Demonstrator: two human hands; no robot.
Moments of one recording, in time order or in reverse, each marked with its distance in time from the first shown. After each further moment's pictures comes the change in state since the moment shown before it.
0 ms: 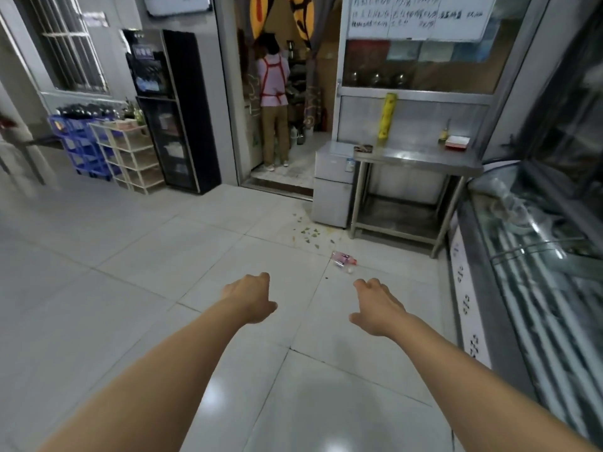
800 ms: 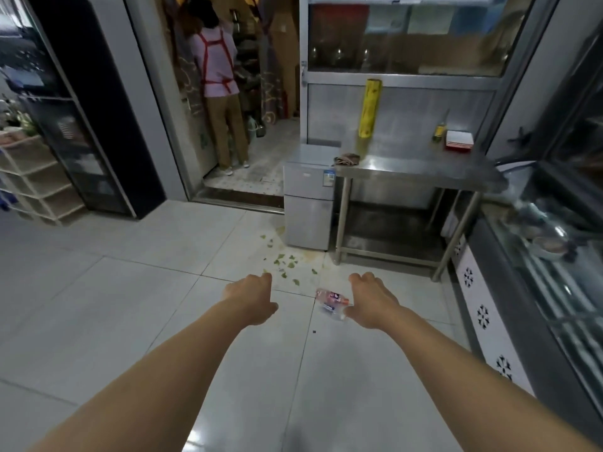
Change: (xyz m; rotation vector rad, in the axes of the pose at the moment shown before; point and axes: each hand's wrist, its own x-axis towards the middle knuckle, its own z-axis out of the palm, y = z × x) left_hand 0.554 0.044 -0.098 0.108 -0.061 0.180; right_hand 0.520 0.043 -0.133 0.064 0.025 0.155
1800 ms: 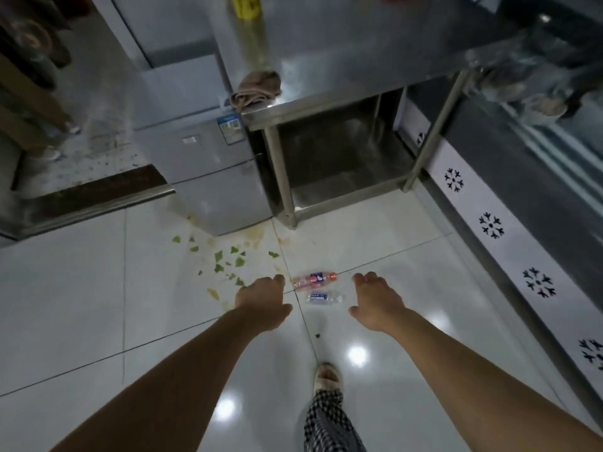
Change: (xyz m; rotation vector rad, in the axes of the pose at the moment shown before) left_hand 0.579 0.048 0.058 0.185 -0.346 0.488; right_hand 0.469 0.082 0.069 0.275 -0.242 0.503
